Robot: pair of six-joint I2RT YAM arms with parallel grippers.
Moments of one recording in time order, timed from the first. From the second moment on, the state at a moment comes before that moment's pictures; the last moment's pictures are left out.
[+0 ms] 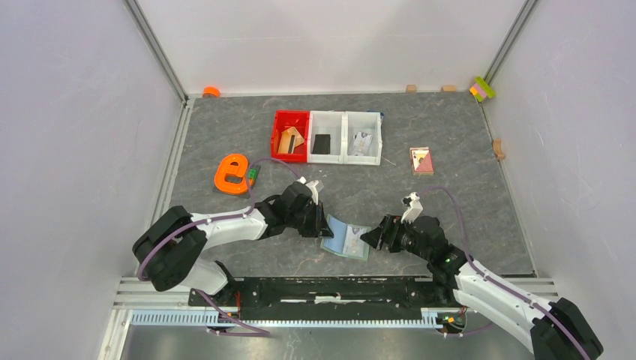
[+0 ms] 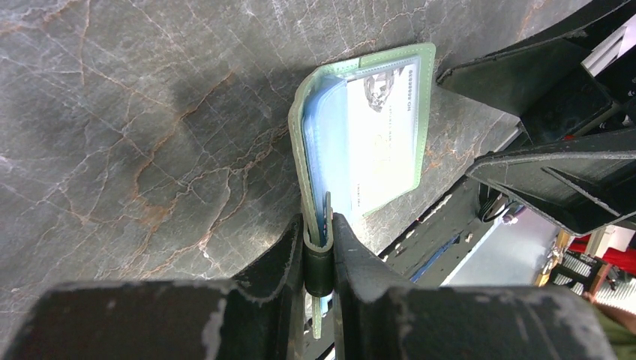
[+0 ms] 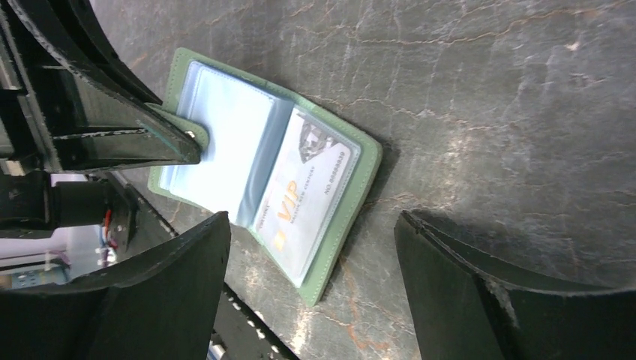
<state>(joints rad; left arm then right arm) -0.84 1.43 0.61 0.01 0.29 -0.78 0.65 0.66 0.02 0.15 -0.17 0.78</state>
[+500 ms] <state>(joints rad) -0.84 1.45 0.61 0.01 0.28 -0.76 0.64 0.97 0.01 0.48 -0.35 0.92</state>
